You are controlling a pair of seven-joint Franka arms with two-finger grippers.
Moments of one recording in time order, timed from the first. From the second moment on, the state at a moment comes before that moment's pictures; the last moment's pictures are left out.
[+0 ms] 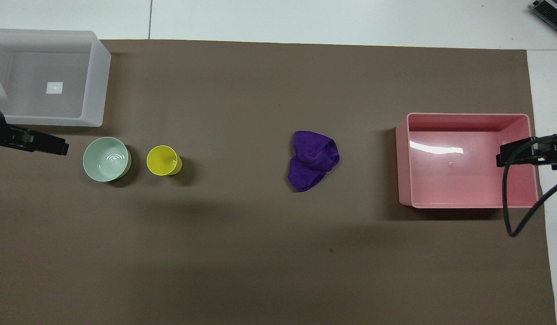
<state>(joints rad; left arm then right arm) -0.10 -0.03 0.05 -1.68 -0.02 1.67 0.19 -0.02 -0.05 -0.01 -1.60 -0.03 1.52 0.04</state>
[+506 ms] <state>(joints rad) -0.10 -0.03 0.05 -1.68 -0.02 1.67 0.19 -0.02 -0.05 -0.01 -1.60 -0.03 1.52 0.04</state>
